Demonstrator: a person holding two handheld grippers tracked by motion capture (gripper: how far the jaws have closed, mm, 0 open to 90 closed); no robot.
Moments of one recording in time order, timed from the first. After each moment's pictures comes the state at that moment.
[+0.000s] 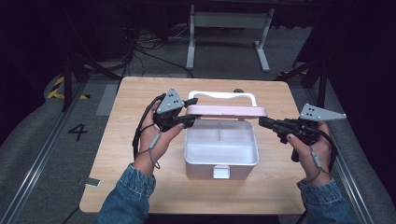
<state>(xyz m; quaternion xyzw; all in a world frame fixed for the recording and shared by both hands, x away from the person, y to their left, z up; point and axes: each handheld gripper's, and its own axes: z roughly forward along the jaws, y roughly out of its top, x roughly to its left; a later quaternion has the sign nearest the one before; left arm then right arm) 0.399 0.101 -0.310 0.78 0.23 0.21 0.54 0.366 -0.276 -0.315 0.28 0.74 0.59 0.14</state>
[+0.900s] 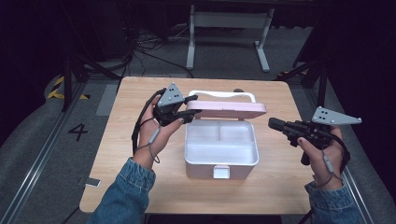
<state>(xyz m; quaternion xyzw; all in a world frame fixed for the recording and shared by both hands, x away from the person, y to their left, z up) 0.412 0.103 -0.301 0.79 0.23 0.20 0.53 0.350 -0.297 -0.309 0.29 0.74 0.59 0.16</state>
